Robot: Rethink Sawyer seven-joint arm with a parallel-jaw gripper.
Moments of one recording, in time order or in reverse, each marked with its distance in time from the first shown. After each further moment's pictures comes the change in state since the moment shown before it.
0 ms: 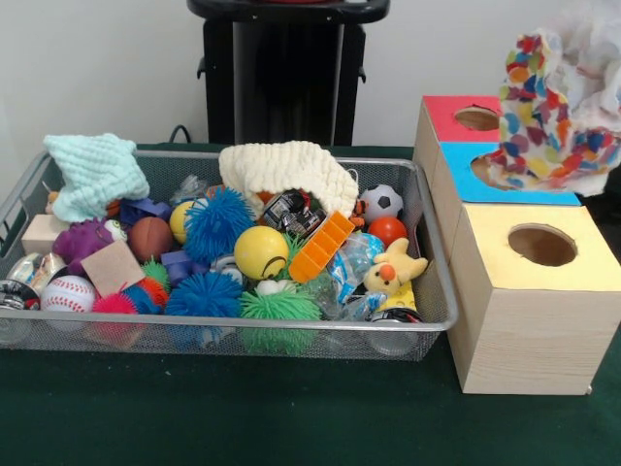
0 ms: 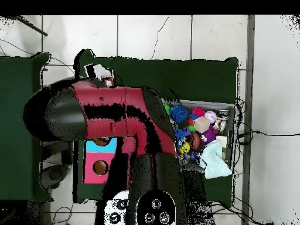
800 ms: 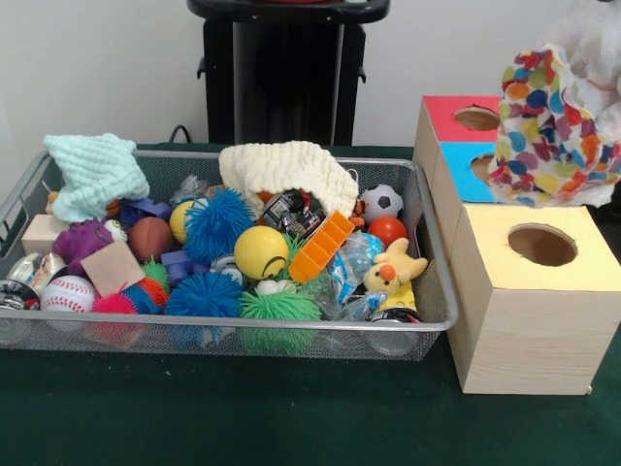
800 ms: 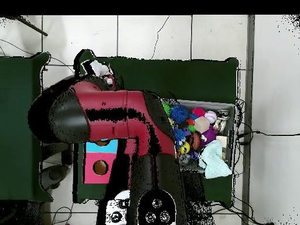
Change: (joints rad) arm -0.001 0.000 0.000 0.027 0.000 -0.105 0.000
